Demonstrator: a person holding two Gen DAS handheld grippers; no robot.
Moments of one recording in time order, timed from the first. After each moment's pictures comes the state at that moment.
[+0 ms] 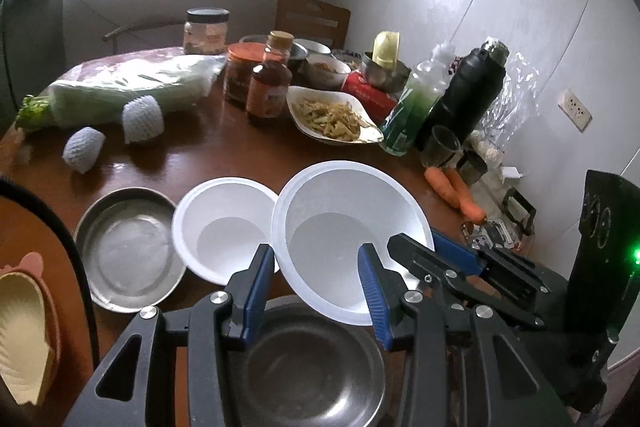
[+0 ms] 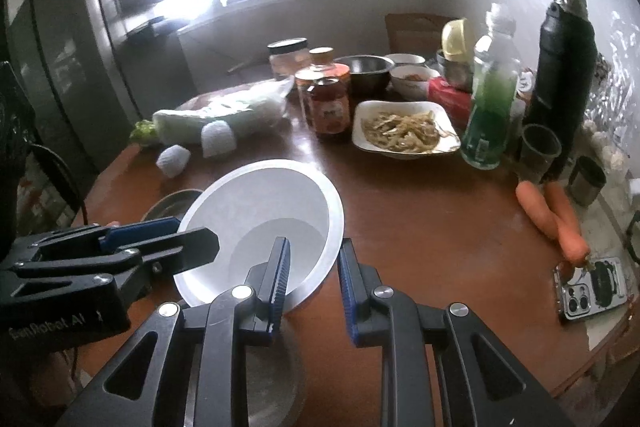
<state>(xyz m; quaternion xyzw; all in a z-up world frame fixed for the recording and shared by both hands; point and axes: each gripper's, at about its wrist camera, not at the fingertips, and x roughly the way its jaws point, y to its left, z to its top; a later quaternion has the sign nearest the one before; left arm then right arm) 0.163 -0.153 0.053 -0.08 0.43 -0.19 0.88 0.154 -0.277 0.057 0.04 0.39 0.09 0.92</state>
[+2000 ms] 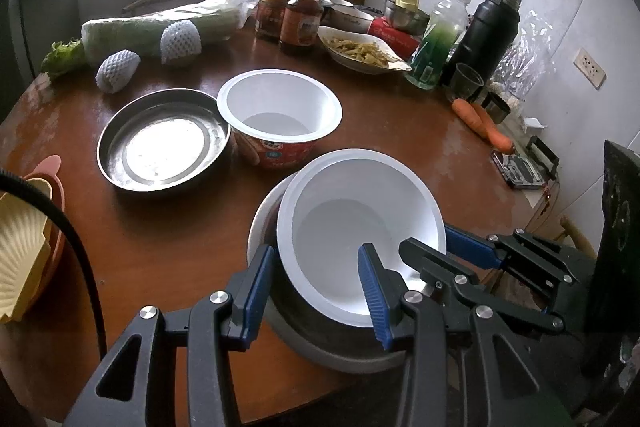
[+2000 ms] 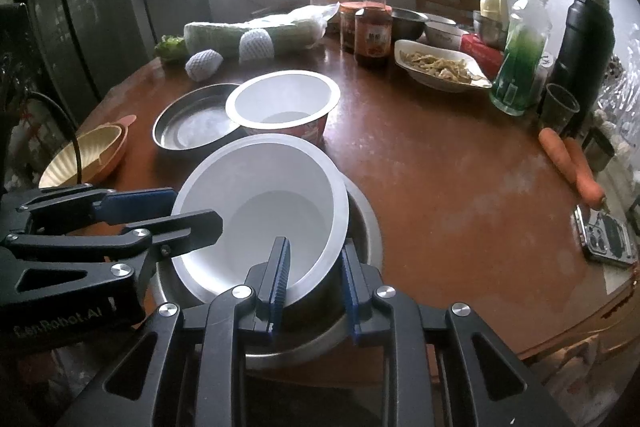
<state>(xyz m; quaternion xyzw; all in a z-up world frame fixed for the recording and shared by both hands) 0.101 -0.130 -0.012 -0.05 0.47 -0.16 0.87 0.089 -0.224 0.000 -0.02 0.44 0.10 0.89</state>
